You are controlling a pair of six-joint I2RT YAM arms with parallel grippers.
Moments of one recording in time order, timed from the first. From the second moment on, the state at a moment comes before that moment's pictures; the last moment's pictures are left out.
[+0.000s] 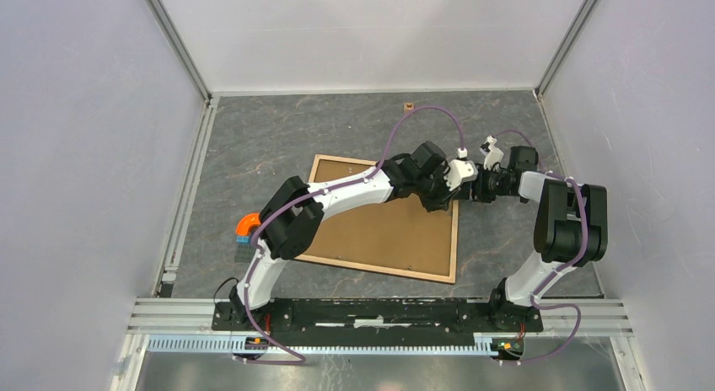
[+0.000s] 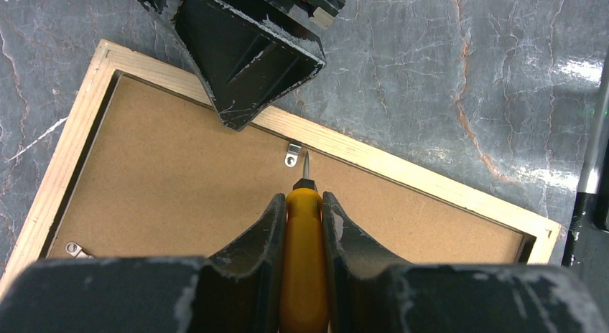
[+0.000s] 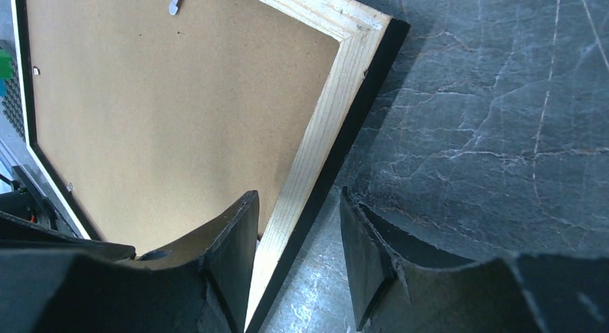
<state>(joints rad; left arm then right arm) -0.98 2.15 1.72 -0.31 0.34 0.19 -0.18 1.72 0.84 -0.23 -0.76 -0.08</state>
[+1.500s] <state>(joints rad) -1.00 2.20 1.82 -0.38 0.21 0.22 -0.17 1.72 0.84 -0.23 -0.74 -0.08</state>
